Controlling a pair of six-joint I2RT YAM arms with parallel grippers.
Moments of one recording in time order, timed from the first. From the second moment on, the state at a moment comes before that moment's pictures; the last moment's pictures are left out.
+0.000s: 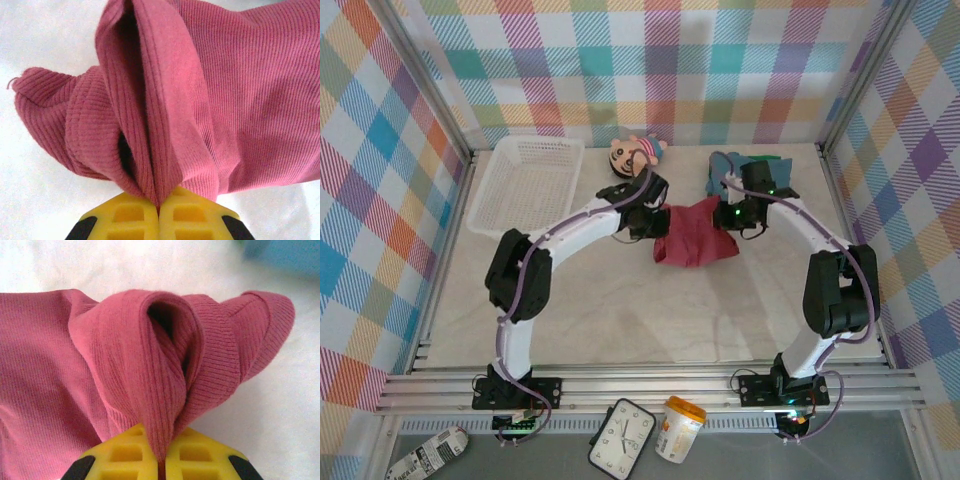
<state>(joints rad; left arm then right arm) -0.68 2.02 1.70 -0.68 0.12 -0.61 0.18 1.68 1.26 -0.61 -0.30 0.12</state>
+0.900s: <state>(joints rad) -0.63 2.66 2.60 -0.52 0.22 -0.36 -0.14 1.67 1.36 -0.35 -0.20 0.14</state>
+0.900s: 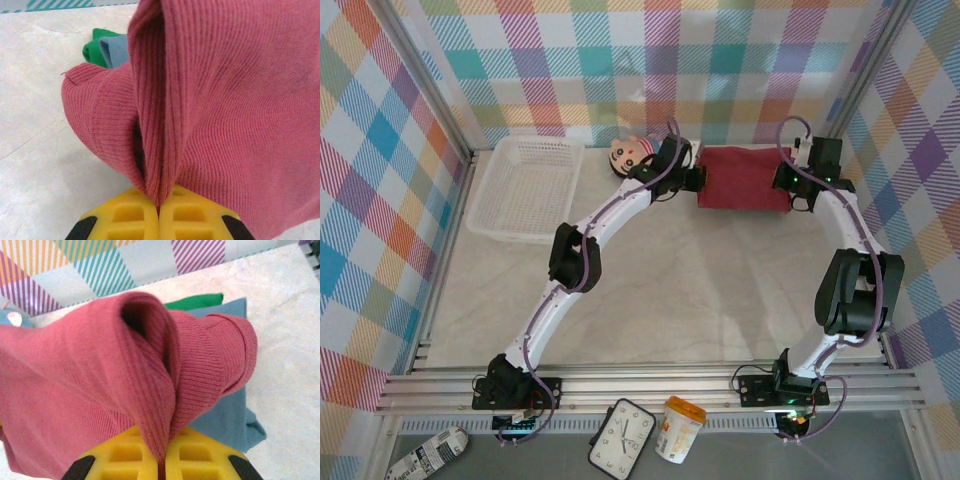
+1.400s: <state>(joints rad) -0.63 2.86 2.73 -0.28 0.22 -0.36 -0.20 1.90 1.39 -0.26 -0.20 0.19</state>
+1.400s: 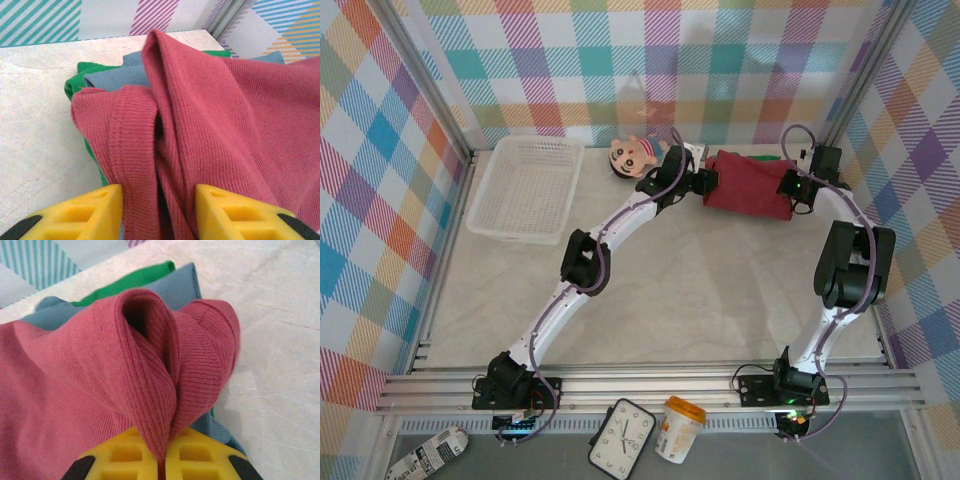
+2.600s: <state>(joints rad) -0.58 2.20 2.09 -0.65 0.17 -0.35 -0.19 1.79 1.42 -0.43 -0.40 0.15</state>
